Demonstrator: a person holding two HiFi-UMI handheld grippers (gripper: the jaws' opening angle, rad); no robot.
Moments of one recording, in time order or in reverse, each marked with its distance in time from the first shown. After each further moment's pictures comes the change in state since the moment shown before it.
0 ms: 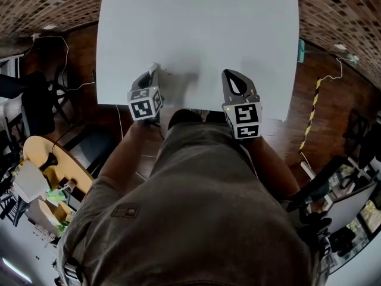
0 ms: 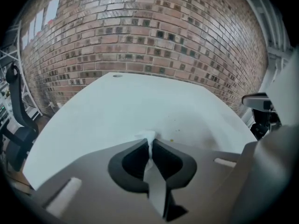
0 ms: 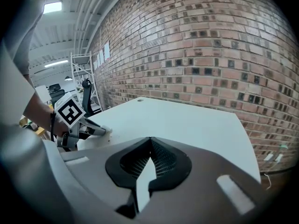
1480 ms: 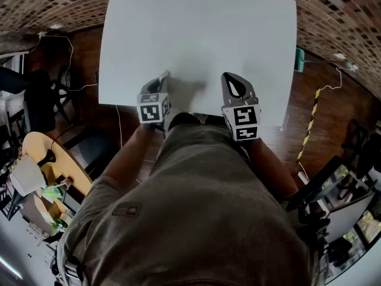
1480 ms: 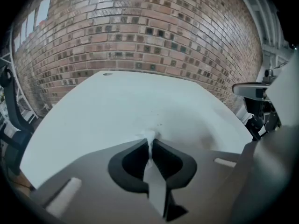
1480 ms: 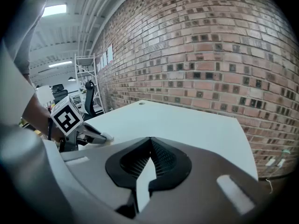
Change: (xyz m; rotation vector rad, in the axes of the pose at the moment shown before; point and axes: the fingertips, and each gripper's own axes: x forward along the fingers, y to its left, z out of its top) left arm -0.002 -0.037 -0.014 0.046 0.031 -0.043; right arm -0.006 -0.005 0.008 -0.025 -0.037 0.024
